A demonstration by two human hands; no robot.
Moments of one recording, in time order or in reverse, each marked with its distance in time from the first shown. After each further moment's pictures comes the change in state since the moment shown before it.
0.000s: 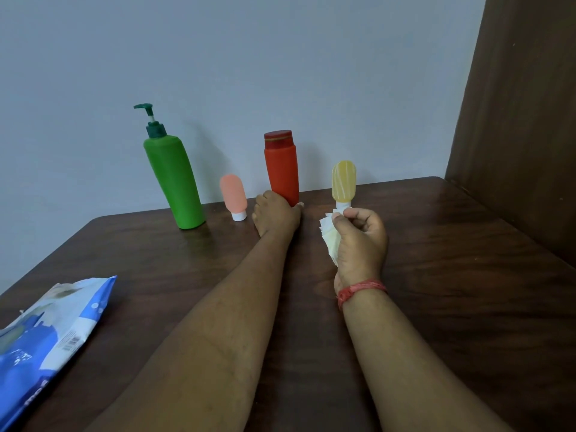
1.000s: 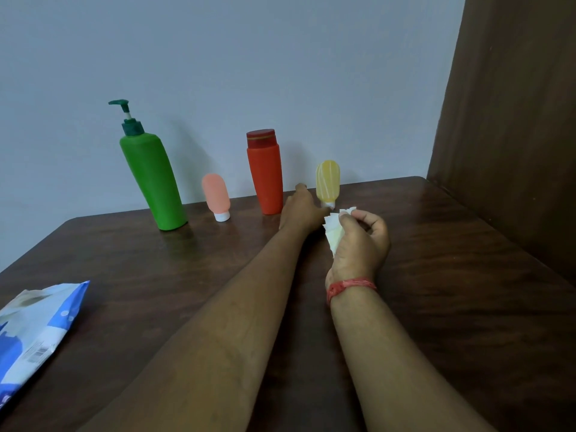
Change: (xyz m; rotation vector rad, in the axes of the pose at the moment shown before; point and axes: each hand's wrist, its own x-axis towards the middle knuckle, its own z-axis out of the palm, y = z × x) left_hand -0.018 0.050 0.032 -0.226 -0.343 0.254; right_hand 0.010 -0.011 -0.008 0.116 0.214 0.011
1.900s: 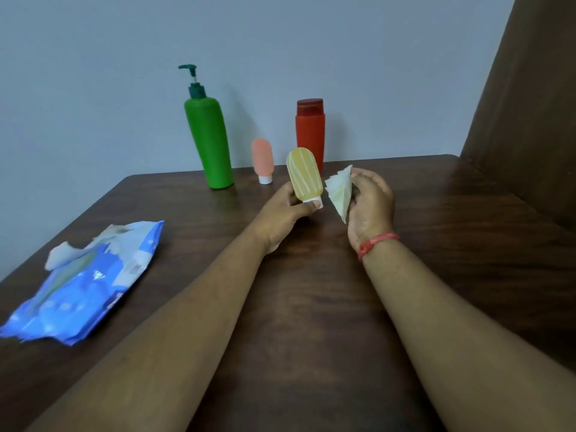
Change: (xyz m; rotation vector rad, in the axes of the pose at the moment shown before) left_hand -0.148 -0.062 -0.108 -0.746 -0.202 0.041; right_hand -0.039 0.009 0.012 -0.101 -0.349 0.104
